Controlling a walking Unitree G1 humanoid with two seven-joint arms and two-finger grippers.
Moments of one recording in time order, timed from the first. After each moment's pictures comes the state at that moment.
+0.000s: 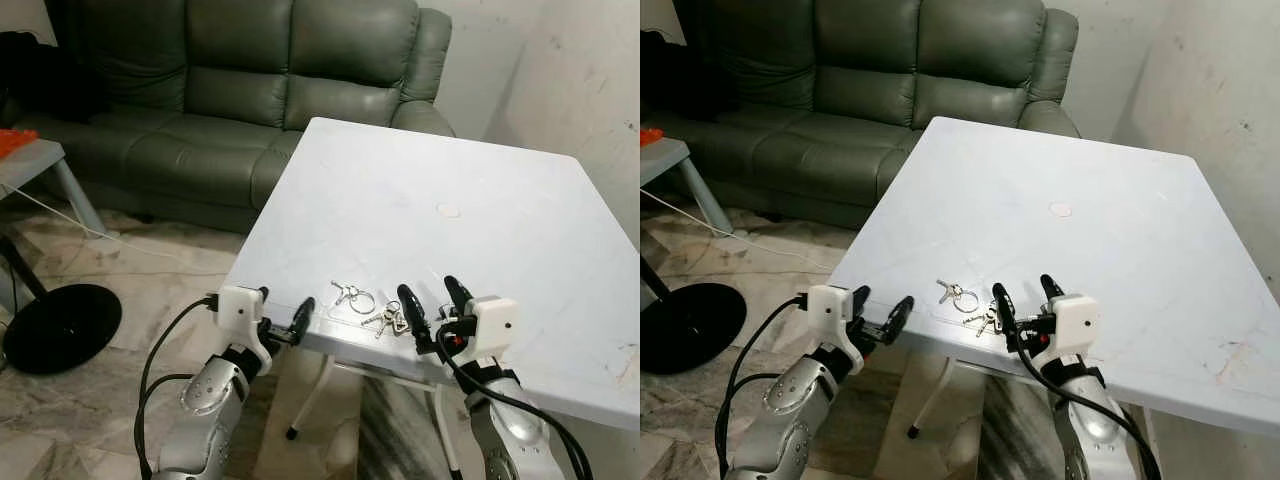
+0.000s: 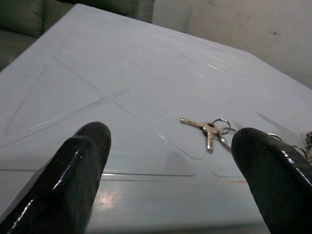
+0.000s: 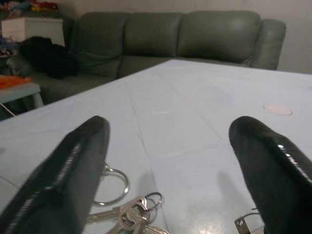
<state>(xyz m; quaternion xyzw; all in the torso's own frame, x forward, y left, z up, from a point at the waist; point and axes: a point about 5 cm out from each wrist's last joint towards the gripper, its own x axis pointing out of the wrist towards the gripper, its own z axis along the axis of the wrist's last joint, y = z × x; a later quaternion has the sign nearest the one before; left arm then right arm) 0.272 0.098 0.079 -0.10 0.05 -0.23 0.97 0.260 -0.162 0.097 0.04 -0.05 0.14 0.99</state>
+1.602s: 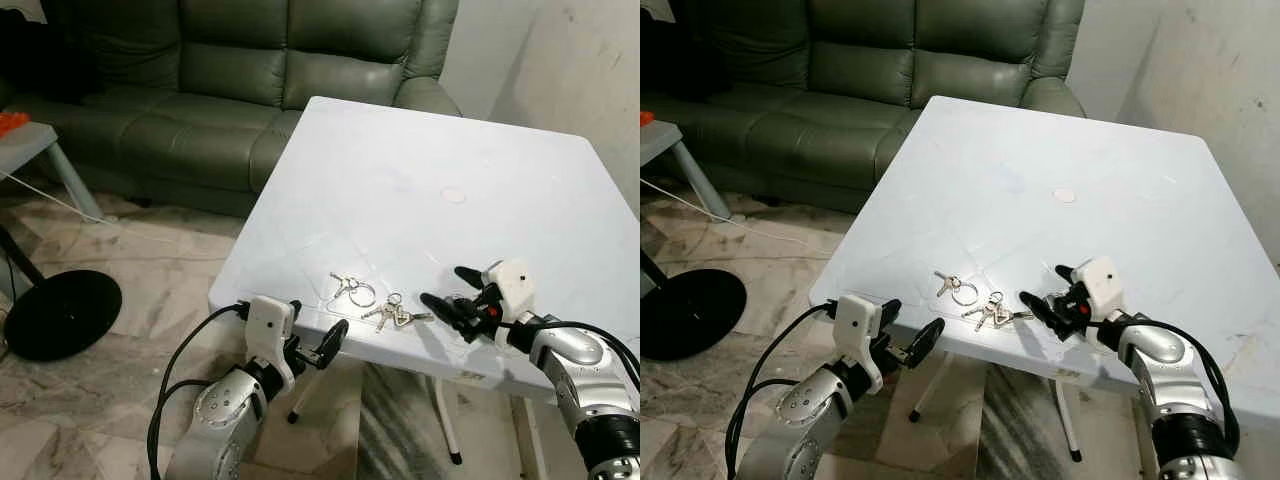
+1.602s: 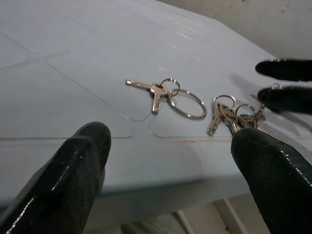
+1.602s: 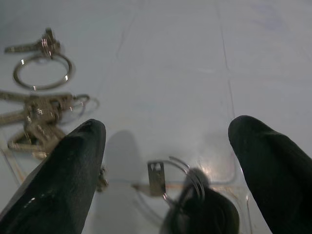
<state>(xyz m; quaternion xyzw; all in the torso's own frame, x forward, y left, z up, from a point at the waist) 0.251 0.075 0.086 -0.09 0.08 -0.30 0.95 0.313 -0.242 0.099 -0.11 0.10 0.30 0.94</state>
